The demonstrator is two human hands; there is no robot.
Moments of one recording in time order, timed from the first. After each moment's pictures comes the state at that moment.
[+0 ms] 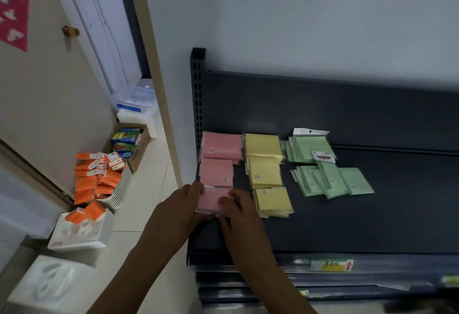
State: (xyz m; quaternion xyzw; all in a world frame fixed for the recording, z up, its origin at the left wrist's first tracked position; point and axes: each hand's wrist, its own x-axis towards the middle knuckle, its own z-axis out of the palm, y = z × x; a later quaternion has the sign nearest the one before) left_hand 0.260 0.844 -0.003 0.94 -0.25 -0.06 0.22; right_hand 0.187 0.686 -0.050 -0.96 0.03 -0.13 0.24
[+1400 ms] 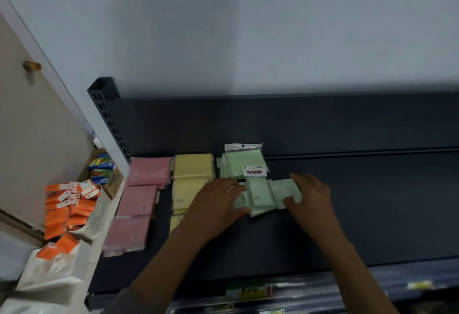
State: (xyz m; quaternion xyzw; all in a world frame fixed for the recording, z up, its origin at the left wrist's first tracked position) left_hand 0.257 0.591 0.007 0.88 -0.44 0.01 0.16; right_hand 0.150 0.360 0.000 -0.93 0.25 -0.10 0.26
